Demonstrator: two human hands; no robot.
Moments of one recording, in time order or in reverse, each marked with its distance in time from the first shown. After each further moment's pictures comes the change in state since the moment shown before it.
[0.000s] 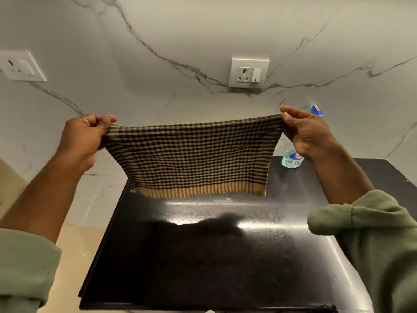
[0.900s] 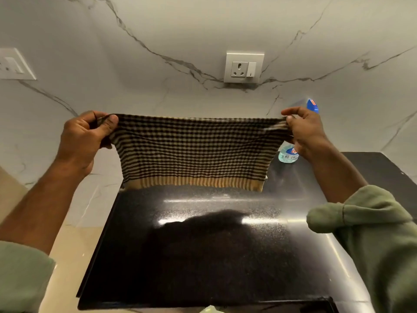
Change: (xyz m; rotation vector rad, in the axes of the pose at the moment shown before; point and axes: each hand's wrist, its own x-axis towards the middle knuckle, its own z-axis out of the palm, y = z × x) left_hand -0.012 -0.009 -0.001 -0.061 -0.122 0.255; right_hand 0.009 0.014 -0.007 -0.388 0.154 -0.084
